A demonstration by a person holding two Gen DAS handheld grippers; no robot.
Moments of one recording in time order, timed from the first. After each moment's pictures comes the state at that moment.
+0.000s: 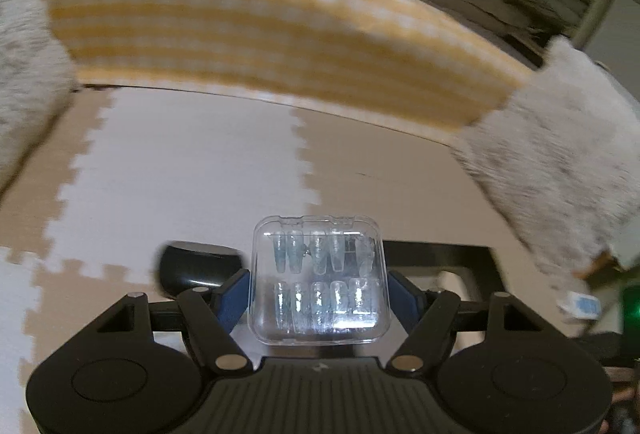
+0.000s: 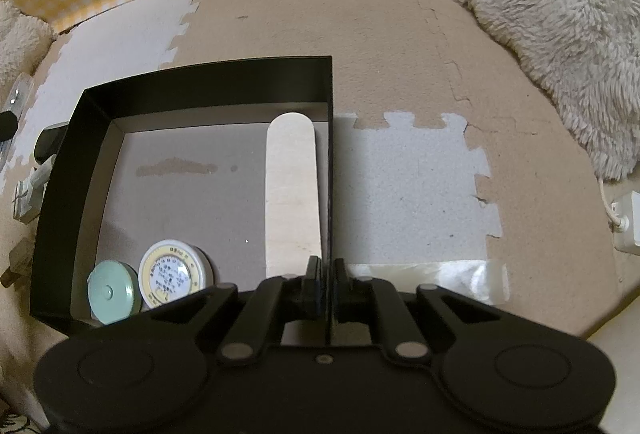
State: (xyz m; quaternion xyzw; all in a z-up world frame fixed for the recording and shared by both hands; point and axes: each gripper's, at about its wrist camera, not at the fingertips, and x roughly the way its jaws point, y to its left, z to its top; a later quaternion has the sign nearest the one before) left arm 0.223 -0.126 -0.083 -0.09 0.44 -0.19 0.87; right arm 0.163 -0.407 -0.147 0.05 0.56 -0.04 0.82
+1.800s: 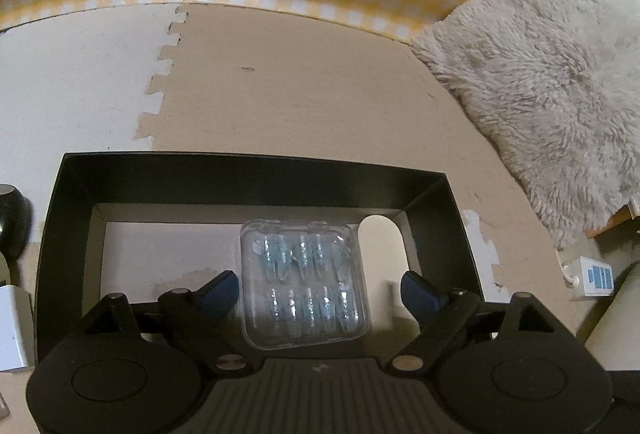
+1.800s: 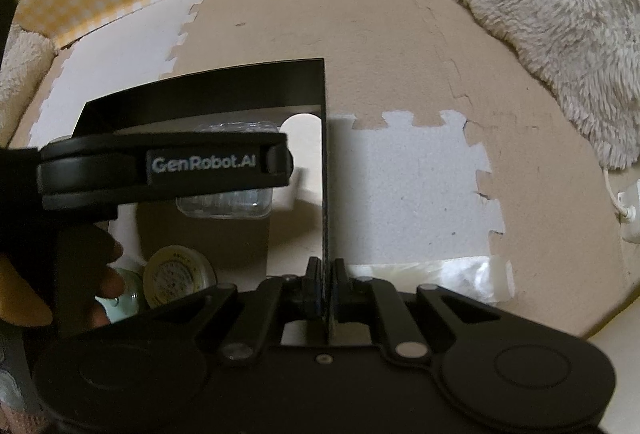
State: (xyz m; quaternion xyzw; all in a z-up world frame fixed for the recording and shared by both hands) left arm 0.244 -0.281 -0.169 -0.06 0.53 -0.20 0.82; right arm 0.161 -0.416 -0.147 0.08 0.56 -0.03 0.83
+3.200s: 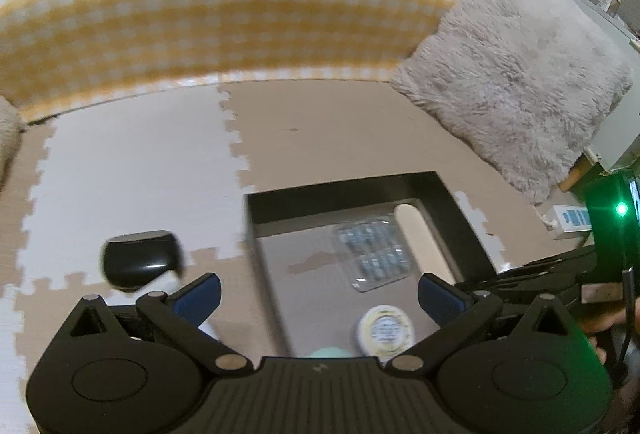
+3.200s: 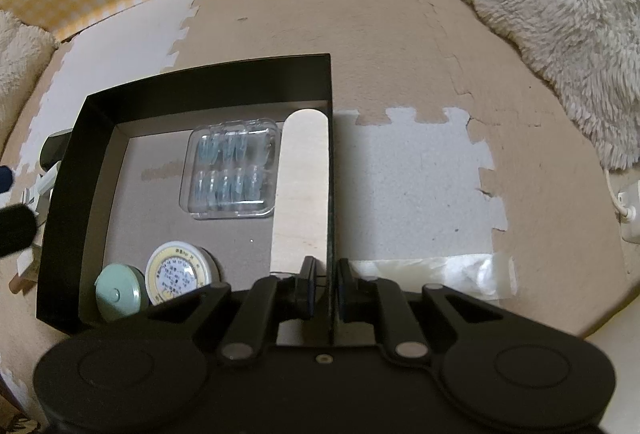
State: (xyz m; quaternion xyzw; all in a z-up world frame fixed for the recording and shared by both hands) left arm 0.191 -0.172 -0.083 0.02 0.45 -0.24 0.86; right arm 0.163 -0.411 -0.147 0.07 0.56 -0.03 0.82
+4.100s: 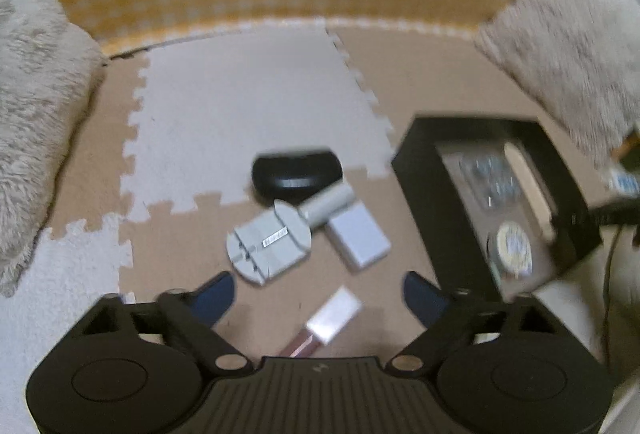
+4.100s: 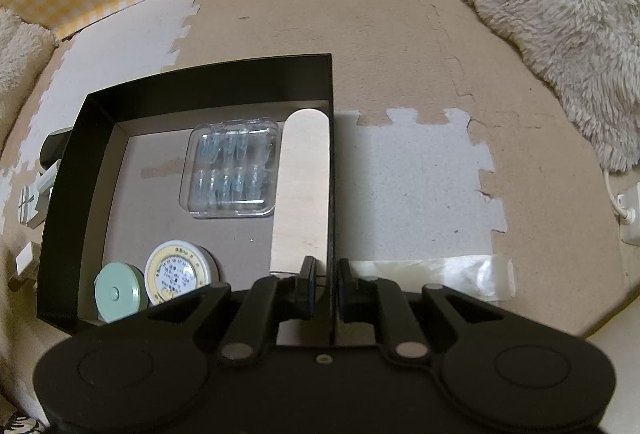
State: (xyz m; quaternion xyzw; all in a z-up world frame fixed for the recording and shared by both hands) left arm 0.195 -0.060 -0.108 0.05 0.52 -0.20 0.83; right arm 0.163 -0.410 -0.147 0.07 0.56 -0.03 0.82
